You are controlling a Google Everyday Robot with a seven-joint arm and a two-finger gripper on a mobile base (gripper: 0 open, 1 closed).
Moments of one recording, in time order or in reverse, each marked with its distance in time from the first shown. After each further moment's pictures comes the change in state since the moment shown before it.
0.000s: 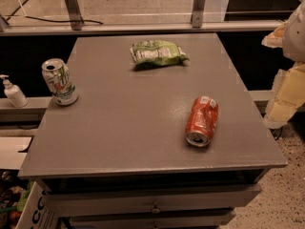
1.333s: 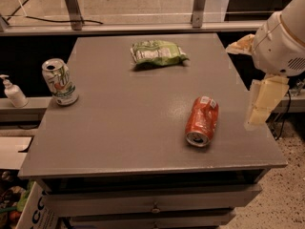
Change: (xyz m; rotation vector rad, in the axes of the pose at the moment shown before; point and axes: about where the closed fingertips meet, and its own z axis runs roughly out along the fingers) arm -0.033 -0.006 0.044 -0.040 -0.144 -0.255
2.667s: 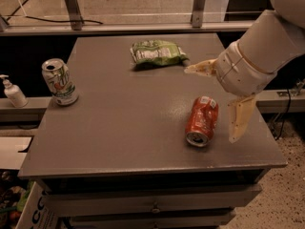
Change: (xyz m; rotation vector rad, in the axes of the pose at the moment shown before) arm -0.033 0.014 0.060 -0.070 -0.084 -0.448
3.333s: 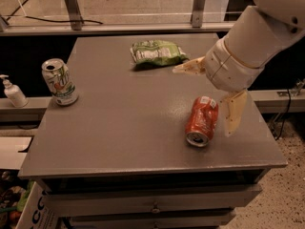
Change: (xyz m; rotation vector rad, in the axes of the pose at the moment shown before) arm -0.013 -0.014 0.005 -0.026 0.014 -0.148
